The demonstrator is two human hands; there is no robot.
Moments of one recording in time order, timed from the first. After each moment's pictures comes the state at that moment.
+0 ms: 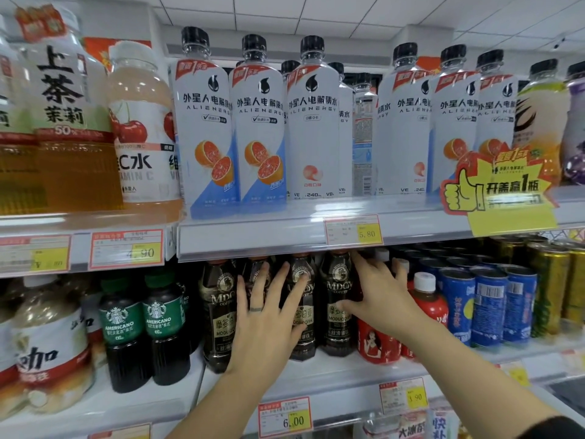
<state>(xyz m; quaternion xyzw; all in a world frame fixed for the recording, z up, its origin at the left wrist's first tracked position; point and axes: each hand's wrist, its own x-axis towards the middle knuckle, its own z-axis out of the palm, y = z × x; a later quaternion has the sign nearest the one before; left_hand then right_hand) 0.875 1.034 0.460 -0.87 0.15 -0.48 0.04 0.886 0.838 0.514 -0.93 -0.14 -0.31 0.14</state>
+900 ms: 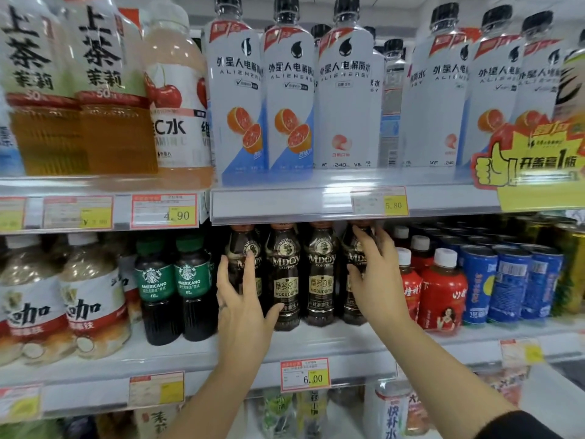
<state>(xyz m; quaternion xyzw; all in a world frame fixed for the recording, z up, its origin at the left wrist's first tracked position) 0.856 1.073 0.426 -0.86 0.00 -0.43 -0.27 0.872 0.886 0.486 -0.84 -0.13 -0.41 0.34</state>
